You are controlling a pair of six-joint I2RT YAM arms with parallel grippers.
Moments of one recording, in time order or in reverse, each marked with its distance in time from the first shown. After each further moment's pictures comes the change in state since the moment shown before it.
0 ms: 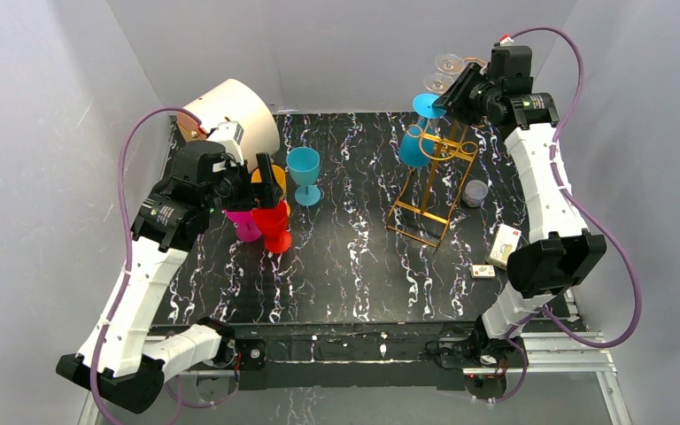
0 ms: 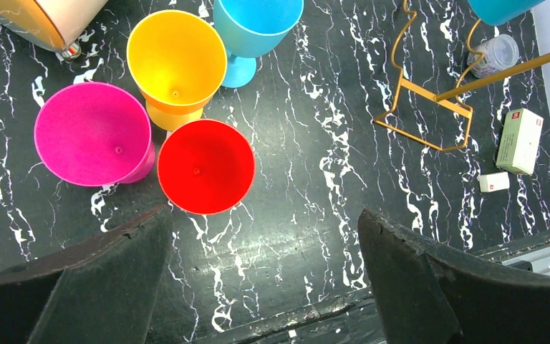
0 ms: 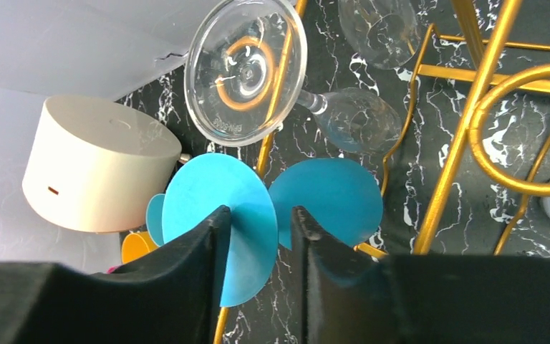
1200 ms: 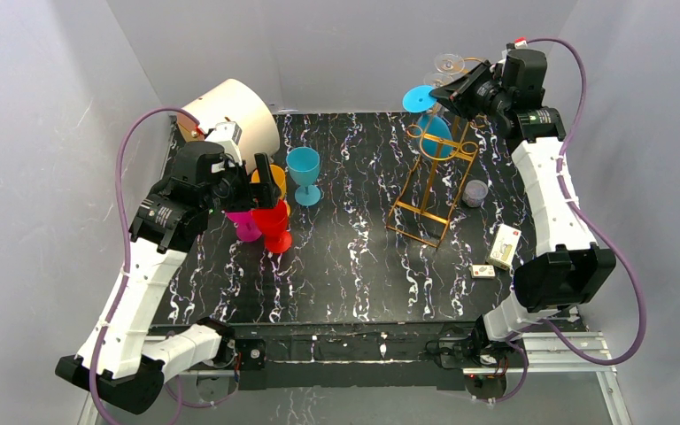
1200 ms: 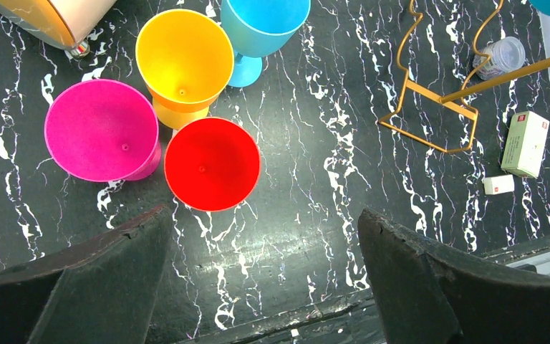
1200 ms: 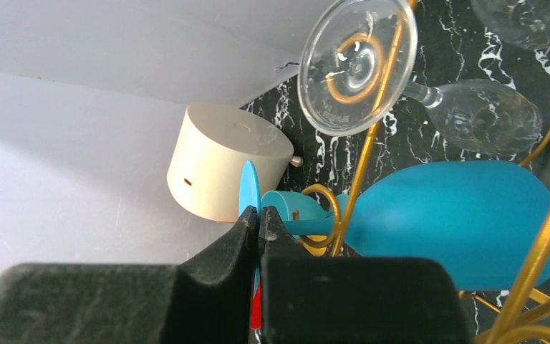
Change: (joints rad) left arm 0.000 -0.004 0.007 -0.016 -0.018 0.000; right arm -0.035 -0.102 -0.181 0.273 -0.209 0.275
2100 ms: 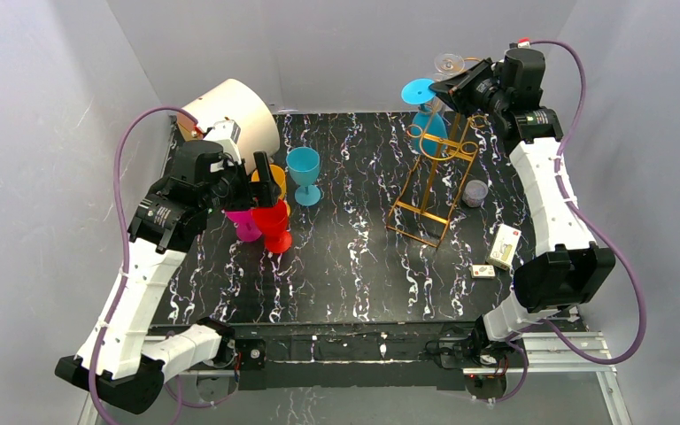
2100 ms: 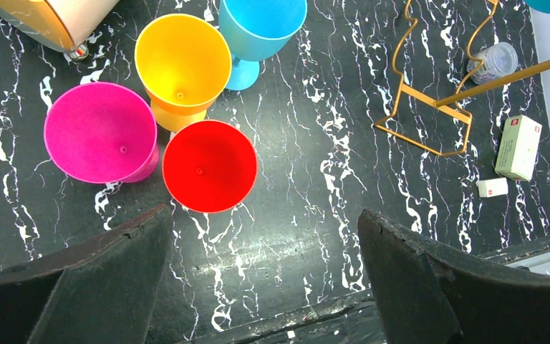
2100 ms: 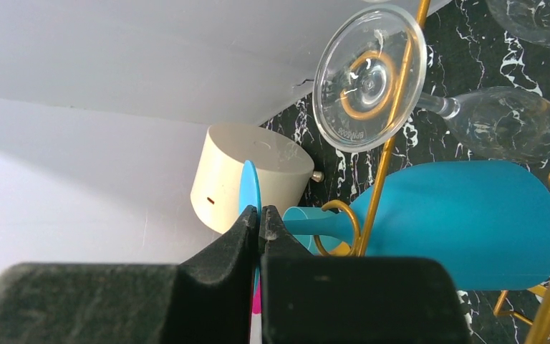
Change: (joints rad) left arm 0.000 0.001 0.011 0.000 0.000 -0.008; right arm 0.007 -0.003 -0.013 0.071 0.039 0.102
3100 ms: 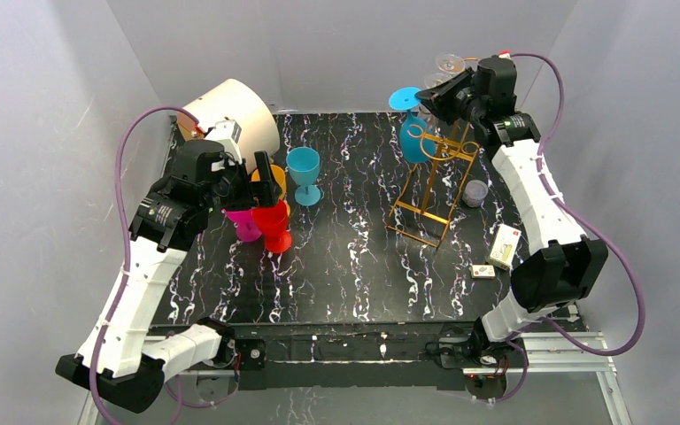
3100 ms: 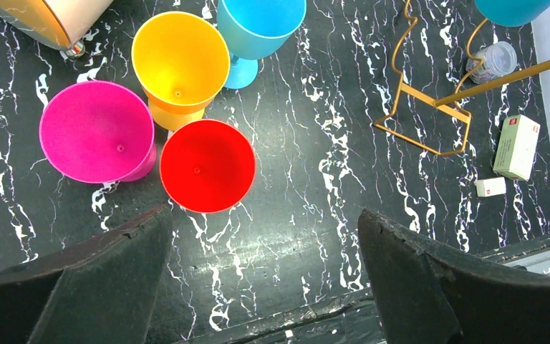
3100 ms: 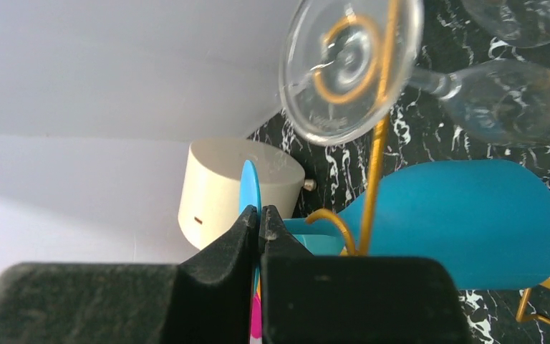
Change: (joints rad) left arm 0.000 0.006 0.000 0.000 0.004 -0.006; right arm 0.092 0.011 -0.072 0.039 0.177 0.075
